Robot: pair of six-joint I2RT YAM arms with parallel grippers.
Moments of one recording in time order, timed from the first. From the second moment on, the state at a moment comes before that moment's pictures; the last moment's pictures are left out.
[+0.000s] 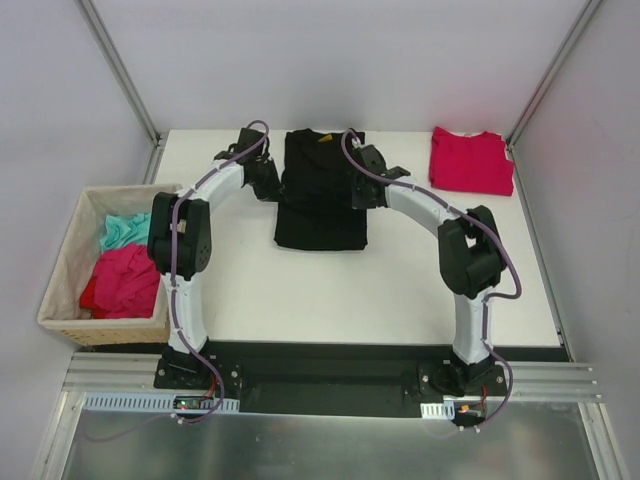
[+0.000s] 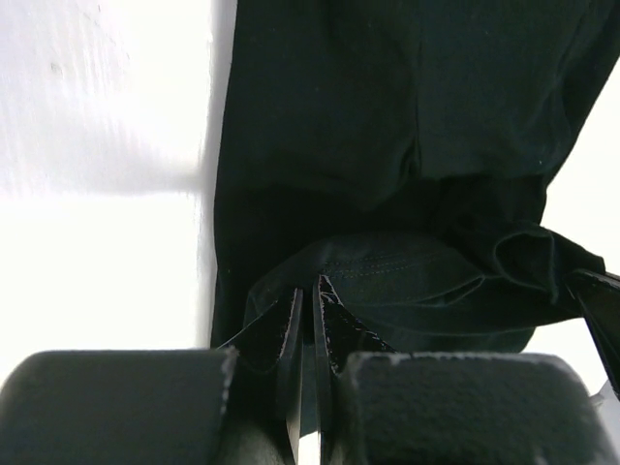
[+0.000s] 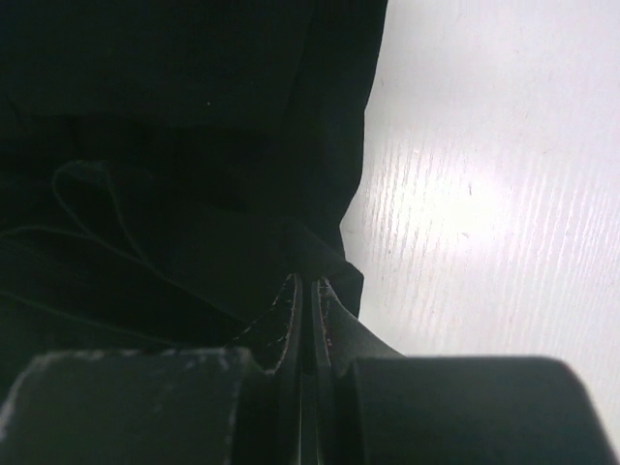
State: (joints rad) left arm -0.24 2.06 1.62 -0.56 0.30 -0.59; right arm 0.54 2.02 1.59 -0.51 0.20 0.36
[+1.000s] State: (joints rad) left arm -0.32 1.57 1.38 -0.58 0.28 -0.59; right arm 0.68 1.69 1.44 -0.53 0.26 0.34
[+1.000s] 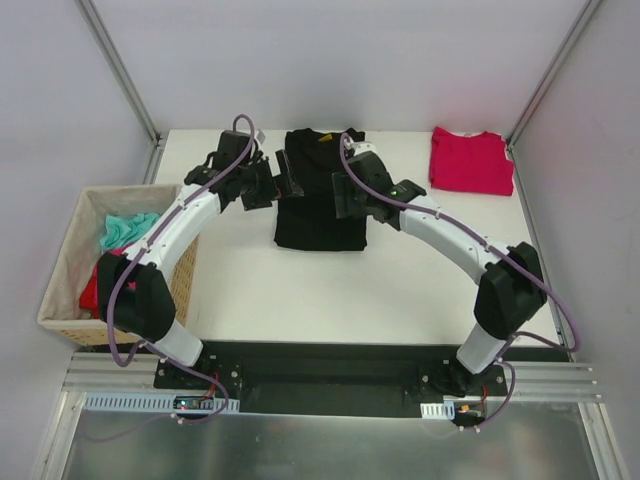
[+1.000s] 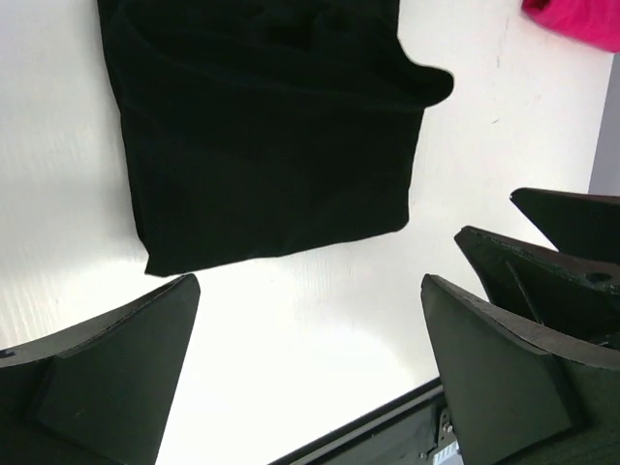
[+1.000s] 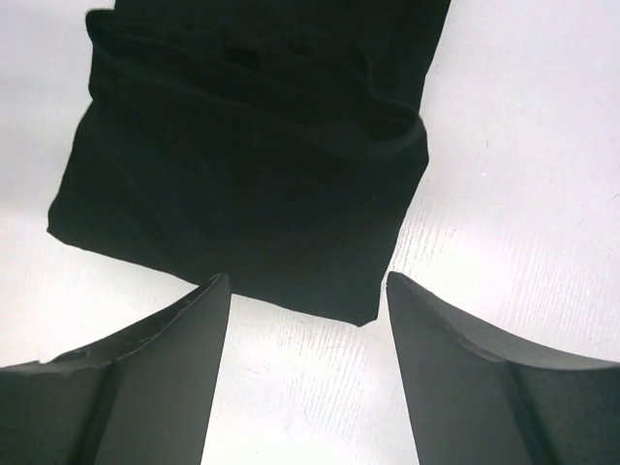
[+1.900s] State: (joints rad) left arm -0.32 1.99 1.67 -0.59 0.25 -0.54; right arm 0.59 2.04 1.69 -0.56 0.24 0.34
